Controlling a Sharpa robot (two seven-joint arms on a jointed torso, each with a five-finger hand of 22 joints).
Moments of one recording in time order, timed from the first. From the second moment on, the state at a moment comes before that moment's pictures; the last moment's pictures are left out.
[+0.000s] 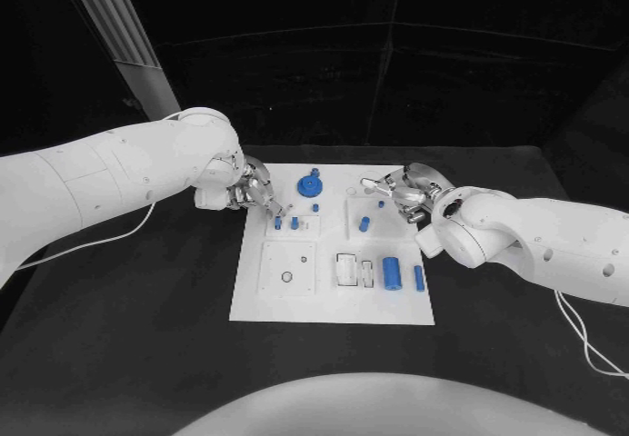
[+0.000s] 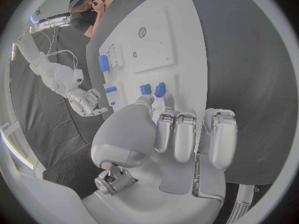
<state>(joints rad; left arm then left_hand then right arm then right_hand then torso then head) 1.43 -0.45 -0.23 1.01 -0.84 0.52 -0.48 1.17 0.08 -0.14 0.29 0.61 0.65 0.08 0.75 0.88 1.47 0.03 1.57 1.31 1.47 -0.02 1.57 1.31 0.01 1.47 0.09 1.57 1.31 1.14 -0.86 -0.06 1.57 -0.61 -0.48 -0.09 1.28 0.17 -0.19 0.29 0.08 0.86 0.19 0.22 0.09 1.47 0.11 1.57 1.31 1.47 0.06 1.57 1.31 0.01 1.47 0.16 1.57 1.31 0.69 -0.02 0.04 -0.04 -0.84</state>
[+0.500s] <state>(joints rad) 1.42 -0.43 -0.23 0.99 -0.84 0.55 -0.48 1.22 0.09 -0.10 0.29 0.61 0.65 0.08 0.74 0.87 1.47 0.02 1.57 1.31 1.47 -0.02 1.57 1.31 0.01 1.47 0.09 1.57 1.31 1.14 -0.86 -0.06 1.57 -0.61 -0.48 -0.09 1.28 0.17 -0.19 0.29 0.08 0.86 0.19 0.22 0.09 1.47 0.11 1.57 1.31 1.47 0.06 1.57 1.31 0.01 1.47 0.16 1.57 1.31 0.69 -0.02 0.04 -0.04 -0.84</state>
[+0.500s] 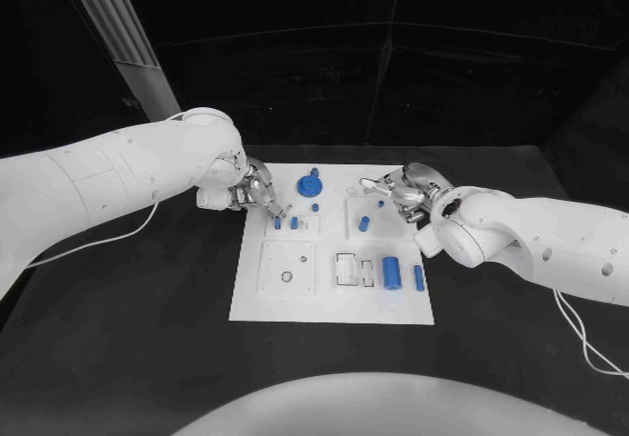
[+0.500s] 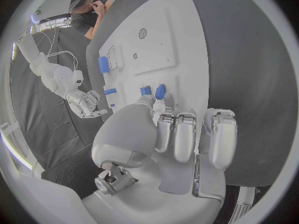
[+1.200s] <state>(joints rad) 1.42 -0.42 -0.23 0.96 -0.84 0.57 -0.48 1.24 0.10 -0.08 0.29 0.62 0.65 0.07 0.74 0.87 1.47 0.02 1.57 1.31 1.47 -0.02 1.57 1.31 0.01 1.47 0.09 1.57 1.31 1.14 -0.86 -0.06 1.57 -0.61 -0.48 -0.09 1.29 0.17 -0.19 0.29 0.08 0.86 0.19 0.22 0.09 1.47 0.11 1.57 1.31 1.47 0.06 1.57 1.31 0.01 1.47 0.16 1.57 1.31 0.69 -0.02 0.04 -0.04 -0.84</state>
